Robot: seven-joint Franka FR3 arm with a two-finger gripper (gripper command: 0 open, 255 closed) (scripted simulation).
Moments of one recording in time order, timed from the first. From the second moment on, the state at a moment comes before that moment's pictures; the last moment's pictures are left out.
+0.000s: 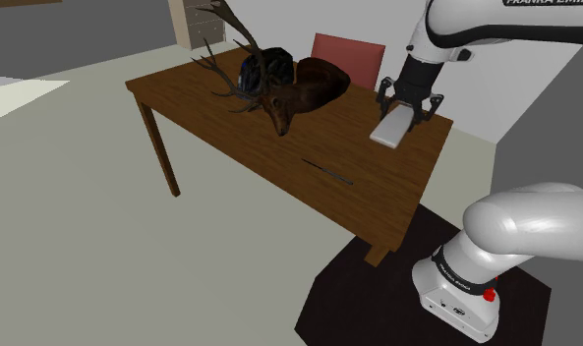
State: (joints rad) arm -0.47 -0.76 0.22 -2.54 0.15 1.78 1.05
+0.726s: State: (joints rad) arm -0.48 -0.75 0.20 -2.38 0.14 1.63 1.06
